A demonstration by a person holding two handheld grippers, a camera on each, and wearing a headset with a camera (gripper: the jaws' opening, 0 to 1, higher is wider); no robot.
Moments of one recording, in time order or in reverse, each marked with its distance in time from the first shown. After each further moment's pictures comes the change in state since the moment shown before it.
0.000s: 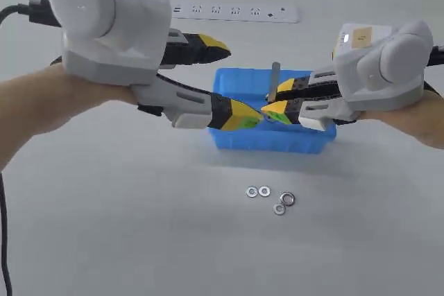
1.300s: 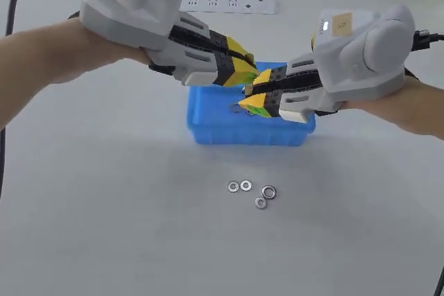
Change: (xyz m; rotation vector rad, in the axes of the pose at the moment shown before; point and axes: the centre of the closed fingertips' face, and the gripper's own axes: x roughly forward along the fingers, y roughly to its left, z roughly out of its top) left arm 0.032 0.003 0.008 0.095 -0.023 -0.171; right arm 0.000 0.007 0.007 -0.041 -0.020 0.036
